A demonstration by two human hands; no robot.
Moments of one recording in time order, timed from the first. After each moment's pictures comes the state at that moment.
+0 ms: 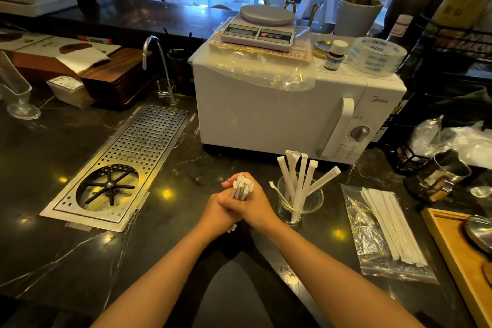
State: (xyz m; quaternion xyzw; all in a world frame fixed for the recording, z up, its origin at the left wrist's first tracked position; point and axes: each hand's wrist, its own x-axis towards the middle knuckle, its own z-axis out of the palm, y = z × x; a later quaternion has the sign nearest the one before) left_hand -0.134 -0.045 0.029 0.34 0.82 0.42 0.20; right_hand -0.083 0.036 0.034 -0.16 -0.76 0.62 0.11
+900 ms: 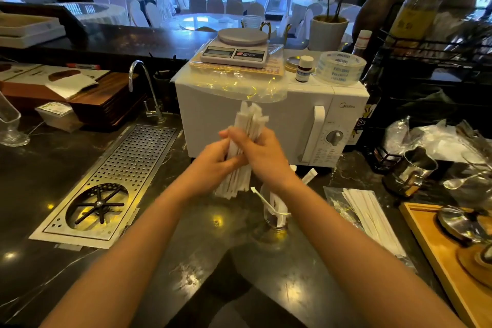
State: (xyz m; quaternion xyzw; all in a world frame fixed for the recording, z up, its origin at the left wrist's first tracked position) left_hand -0.134 -0.033 0.158 0.46 0.70 0.50 0.22; right_hand -0.059 0.053 0.172 -0.13 -0.74 0.62 0.23
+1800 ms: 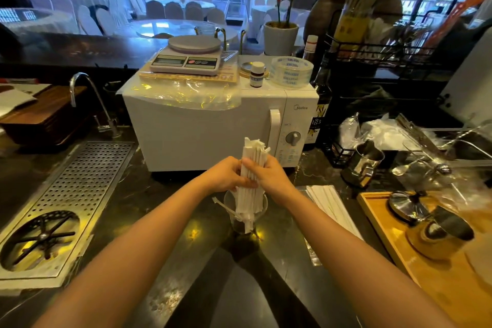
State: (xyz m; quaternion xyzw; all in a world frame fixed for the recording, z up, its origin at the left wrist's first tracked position) left_hand -0.127 0.065 0.118 0.49 0.73 0.32 0.35; right_hand -0.021 0.126 0.123 -0.30 -0.73 0.59 0.19
